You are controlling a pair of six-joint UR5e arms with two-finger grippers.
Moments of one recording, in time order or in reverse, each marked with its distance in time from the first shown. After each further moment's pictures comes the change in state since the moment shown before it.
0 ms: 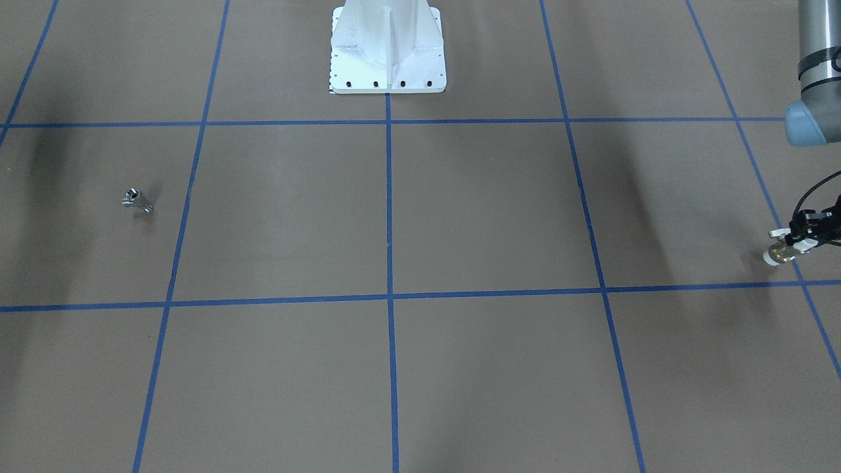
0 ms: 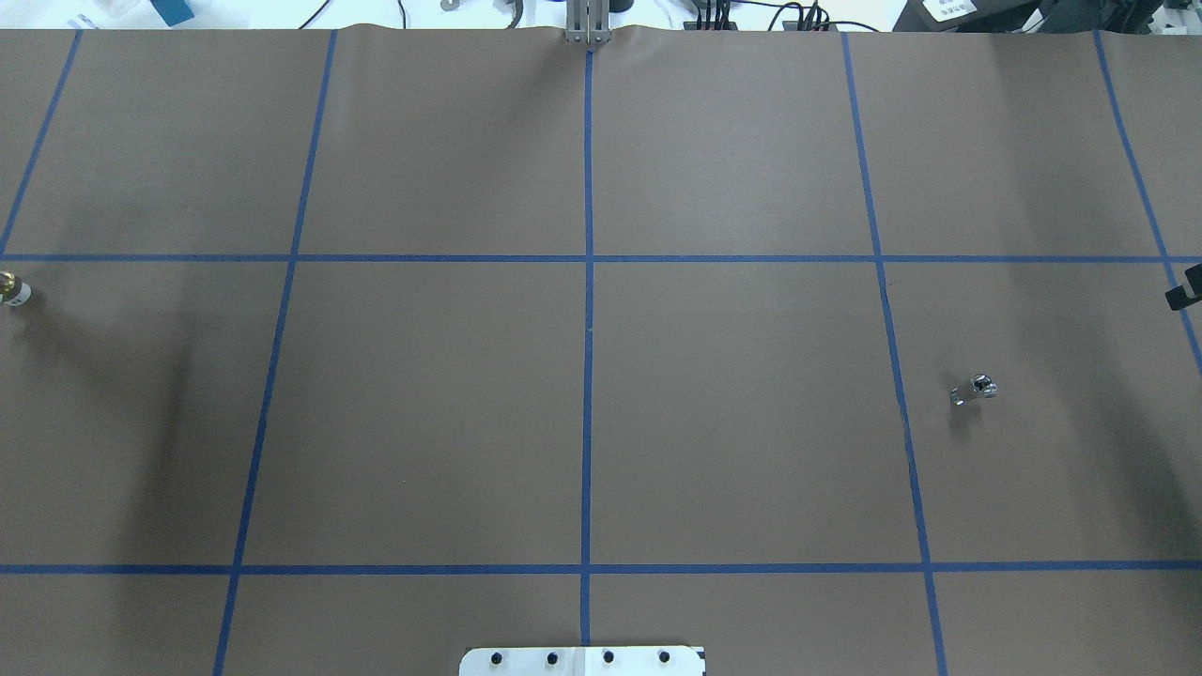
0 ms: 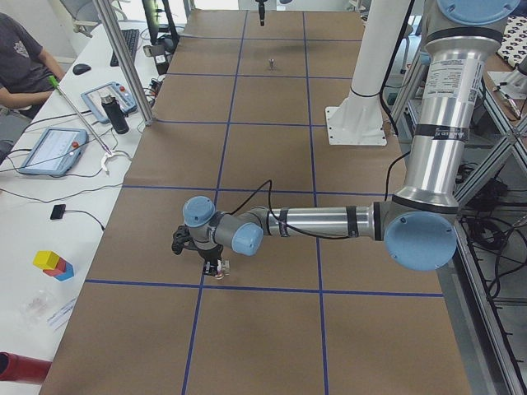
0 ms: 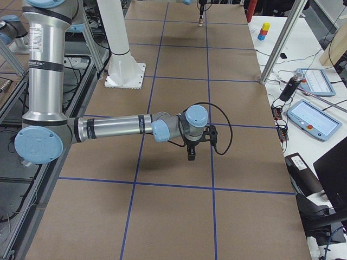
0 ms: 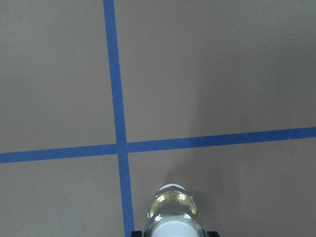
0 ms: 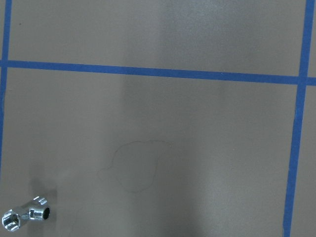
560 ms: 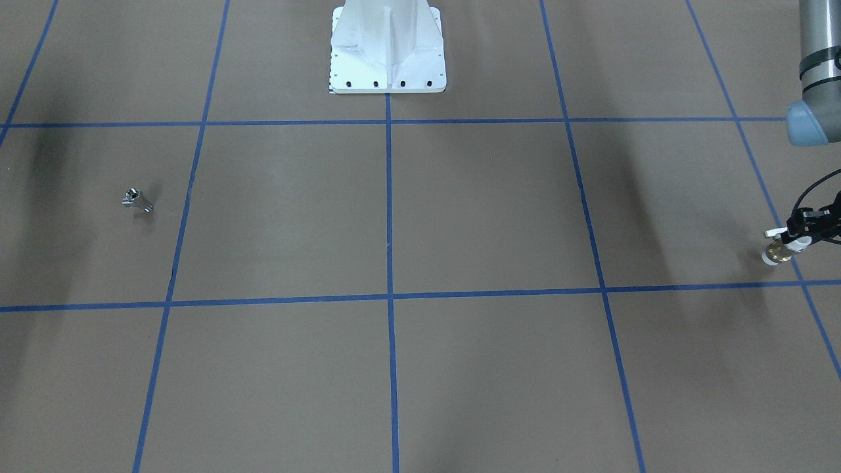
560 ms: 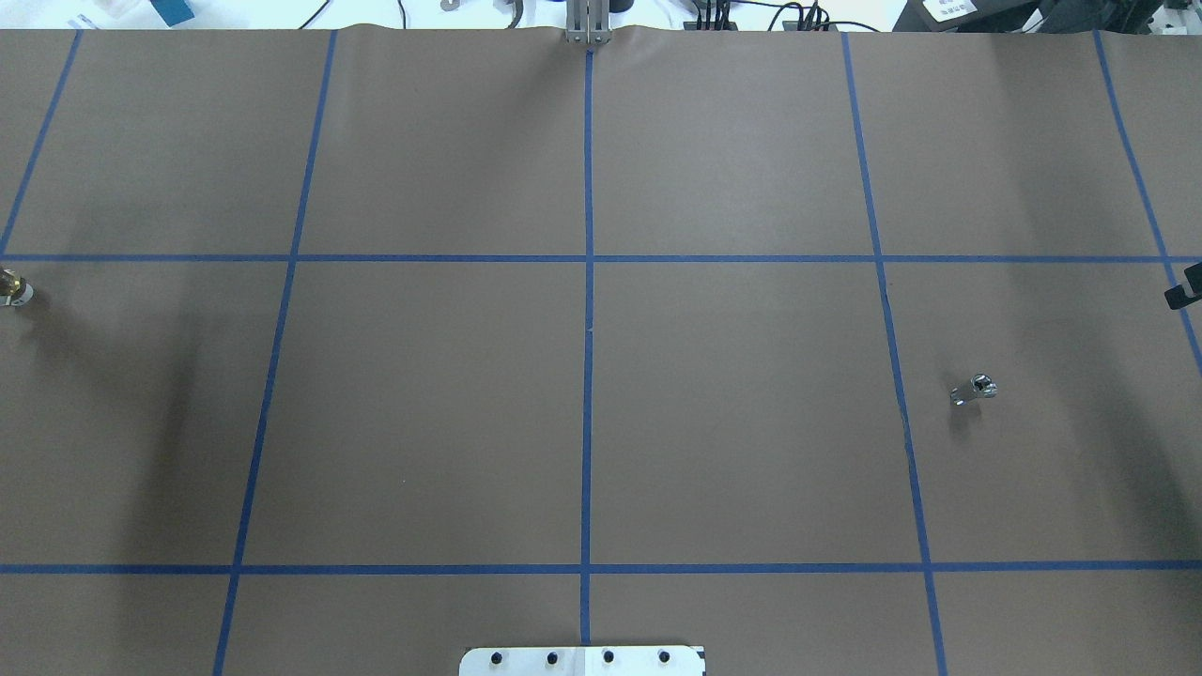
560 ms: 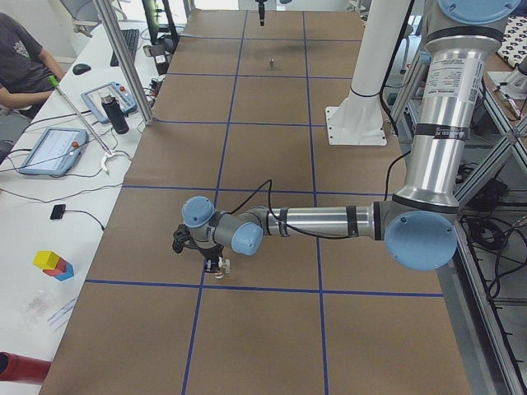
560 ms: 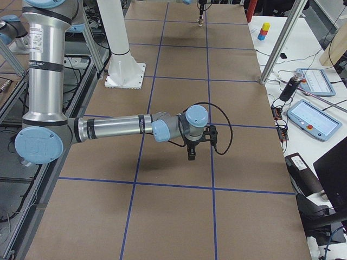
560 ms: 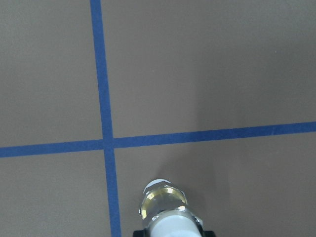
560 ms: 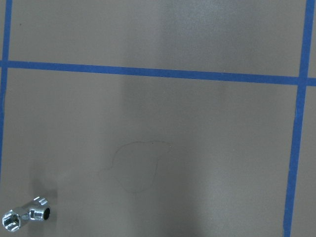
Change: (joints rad) left arm -0.004 -0.004 0.000 0.005 -0.040 -0.003; right arm 0.000 0.002 0.002 0.000 0.001 0.012
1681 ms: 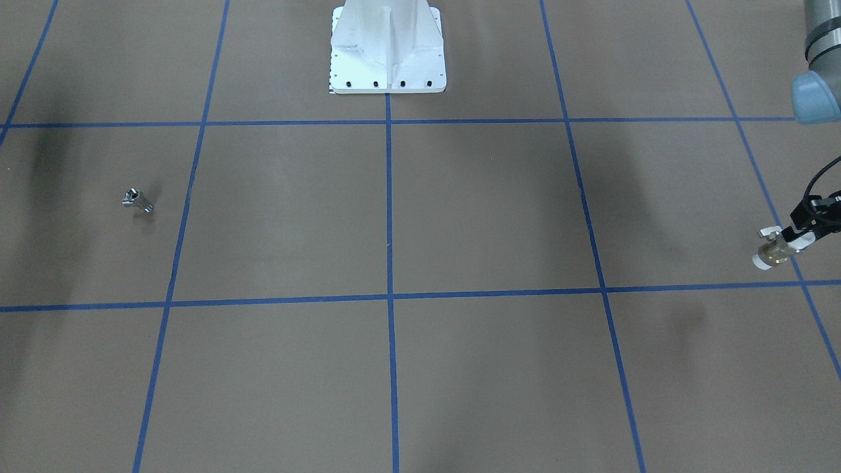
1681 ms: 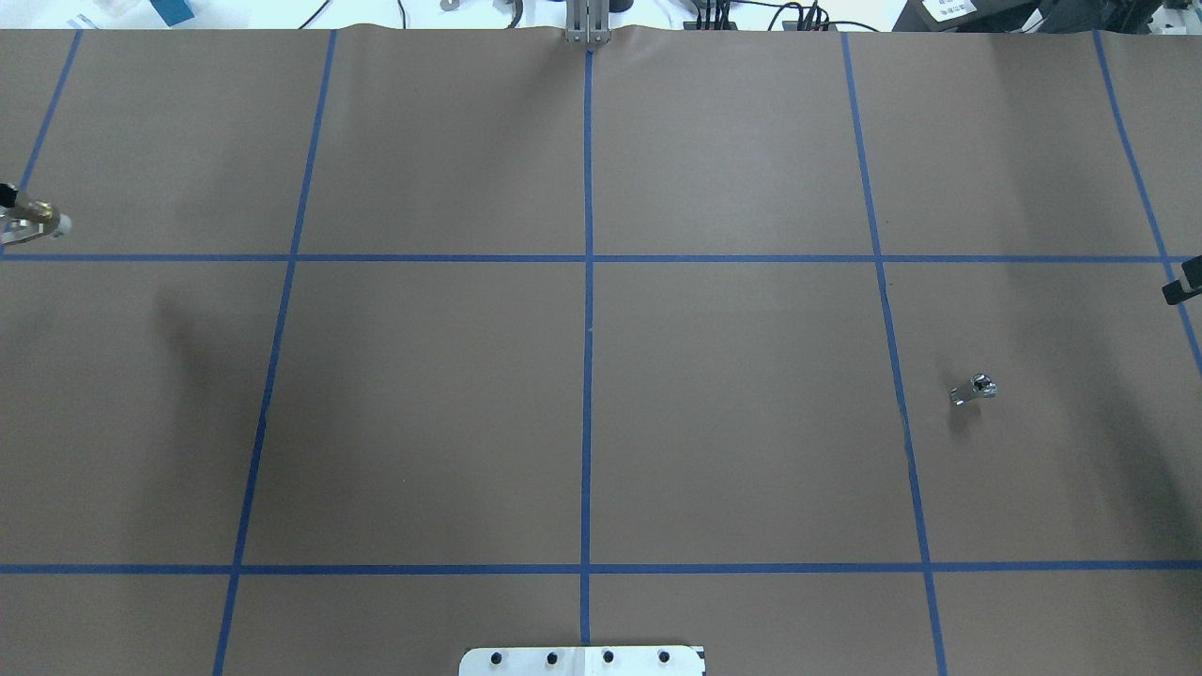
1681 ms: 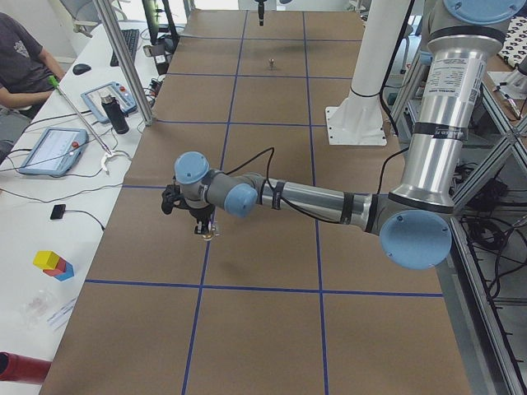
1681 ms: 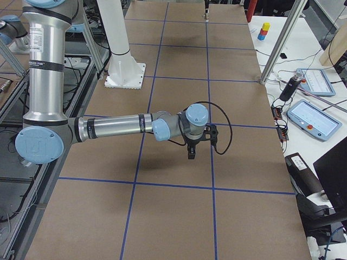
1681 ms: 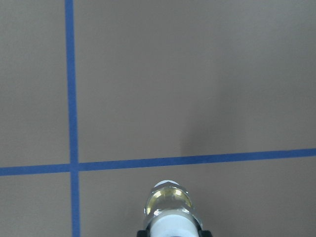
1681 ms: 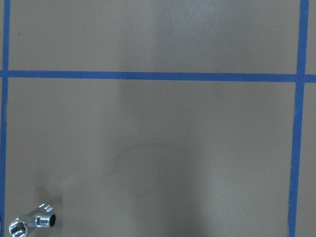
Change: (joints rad) left arm -0.015 -0.051 -0.288 0.155 -0.038 -0.197; right arm 0.000 0.002 0.004 0.001 0.000 0.037
